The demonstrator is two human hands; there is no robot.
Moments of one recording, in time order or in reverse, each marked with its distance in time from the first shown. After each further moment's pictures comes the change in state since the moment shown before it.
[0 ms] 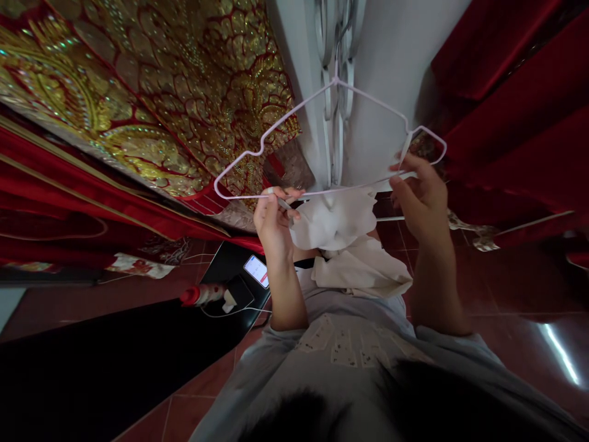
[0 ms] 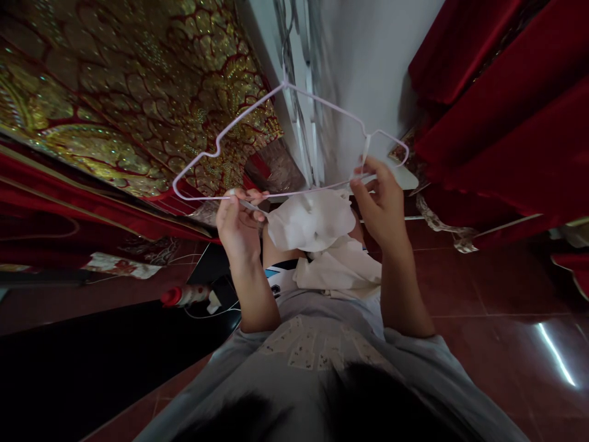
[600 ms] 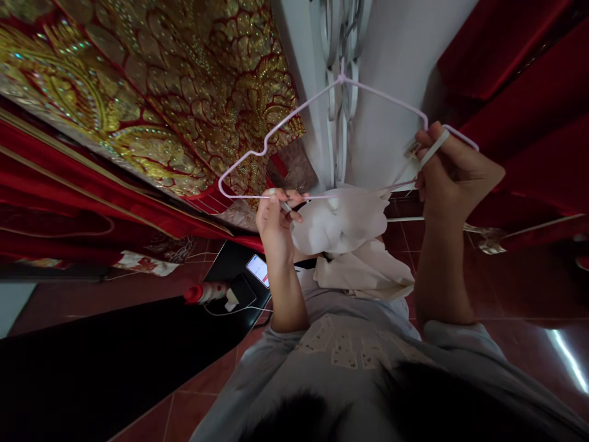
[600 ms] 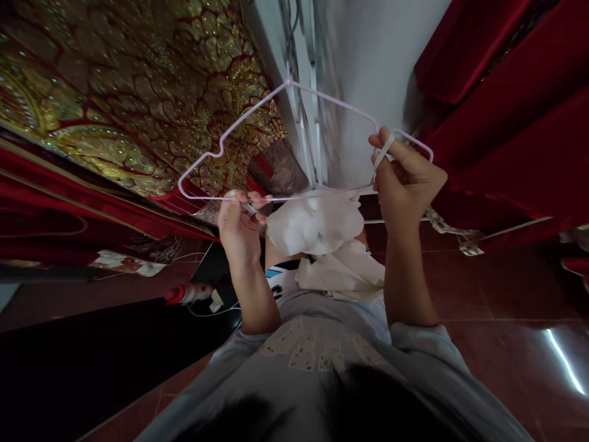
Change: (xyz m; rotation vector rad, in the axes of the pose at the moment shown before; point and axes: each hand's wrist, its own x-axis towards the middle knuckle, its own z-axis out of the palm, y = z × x) left_hand -0.002 0.002 -0.002 0.035 -0.052 0.027; right_hand 0.034 -0.005 0.004 0.256 0.306 -0.345
